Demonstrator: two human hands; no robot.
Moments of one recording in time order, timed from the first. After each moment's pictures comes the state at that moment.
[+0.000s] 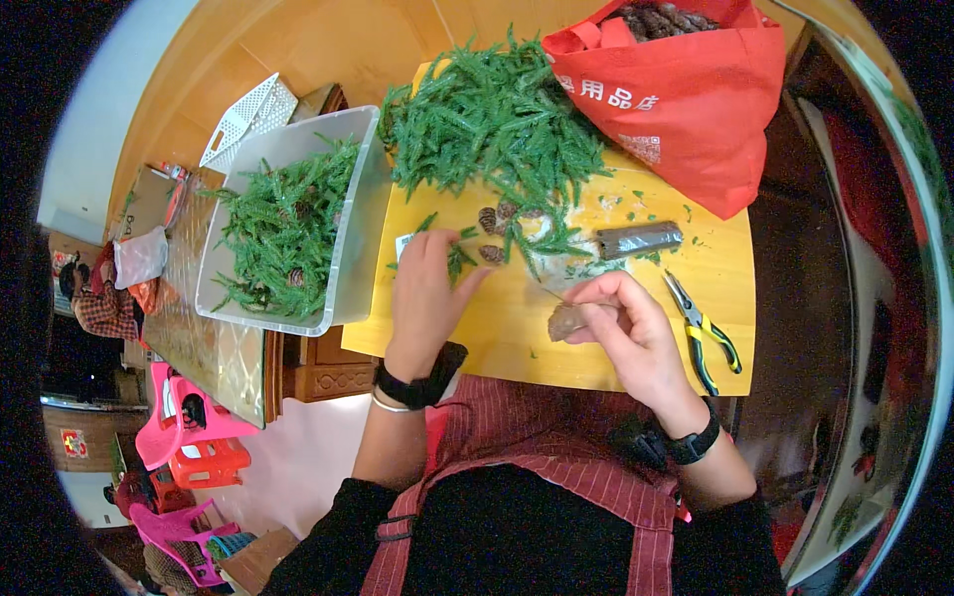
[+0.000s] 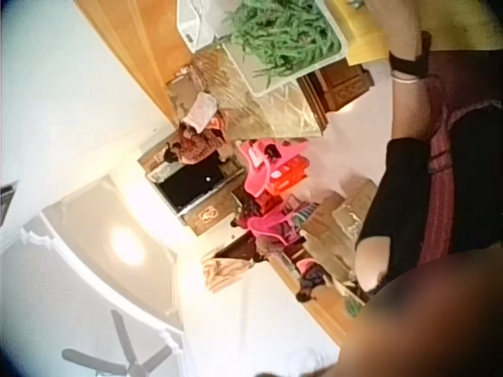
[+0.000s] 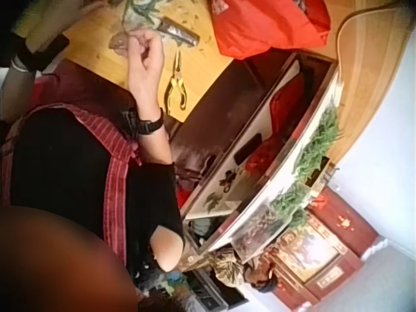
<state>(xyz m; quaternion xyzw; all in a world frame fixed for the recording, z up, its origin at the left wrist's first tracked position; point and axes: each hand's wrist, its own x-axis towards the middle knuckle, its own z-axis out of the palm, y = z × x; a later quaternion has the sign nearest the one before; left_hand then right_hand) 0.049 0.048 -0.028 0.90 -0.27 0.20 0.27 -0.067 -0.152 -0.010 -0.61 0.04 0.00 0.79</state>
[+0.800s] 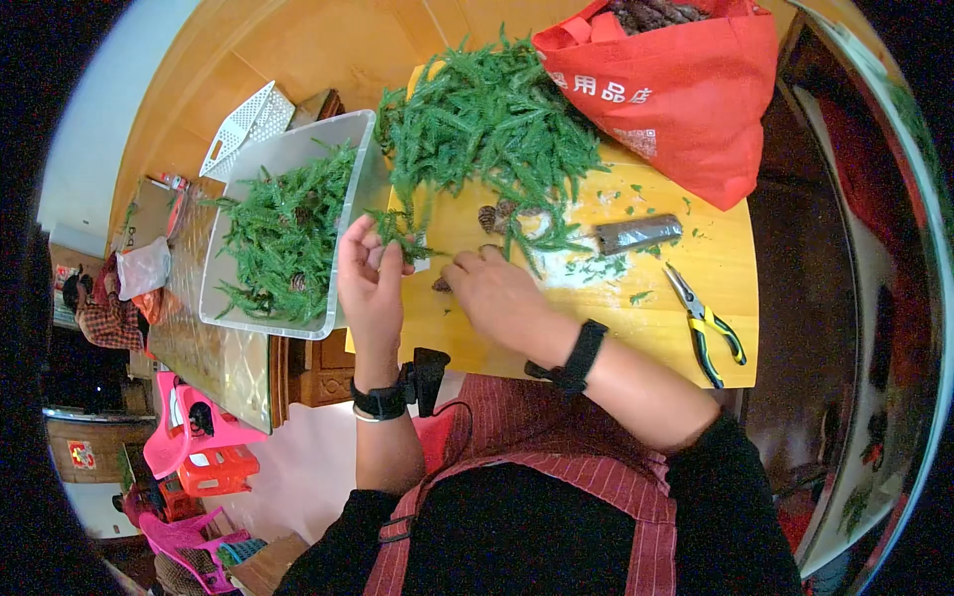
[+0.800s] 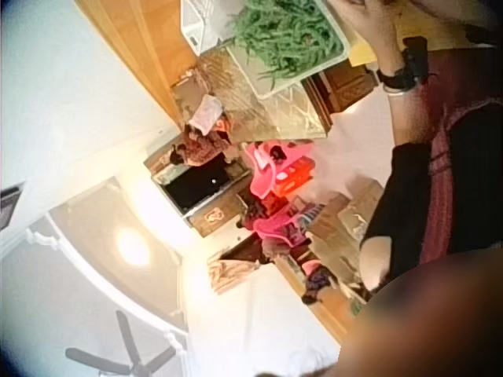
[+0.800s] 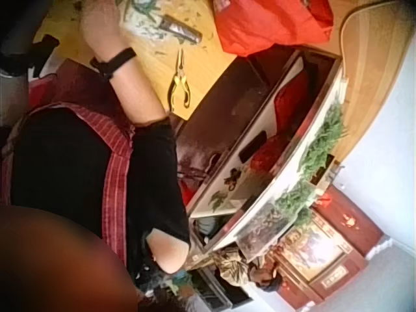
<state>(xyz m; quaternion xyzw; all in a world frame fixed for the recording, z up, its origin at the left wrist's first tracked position) 0.055 0.077 -0.016 0.71 -0.10 0.09 0.69 0.022 -0.064 -0.056 -0.93 -0.21 -0.05 0.28</state>
